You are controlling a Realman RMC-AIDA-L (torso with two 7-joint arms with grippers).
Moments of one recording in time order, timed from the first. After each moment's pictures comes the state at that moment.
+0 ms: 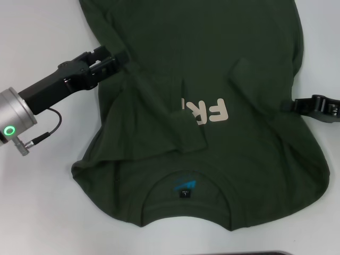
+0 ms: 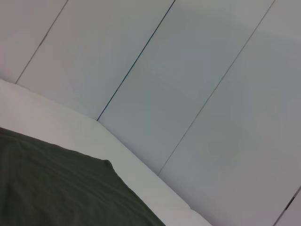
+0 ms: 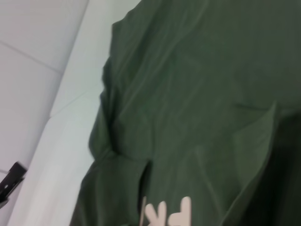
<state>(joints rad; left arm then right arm) -0.51 -2.16 0.35 0.39 1.91 1.48 -1.37 0.43 2.04 -0.46 -0.63 -2.22 -1.49 2.10</state>
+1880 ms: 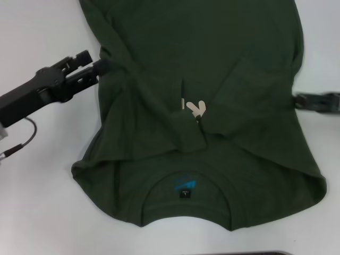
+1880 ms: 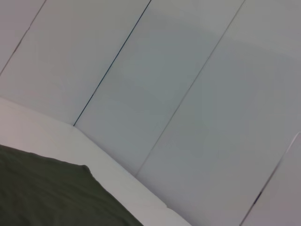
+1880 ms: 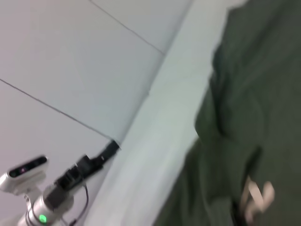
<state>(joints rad) -0.45 -2.10 0.35 0.41 1.92 1.64 -1.37 0.41 1.95 -0.54 -0.58 -2.06 -1.77 2.00</state>
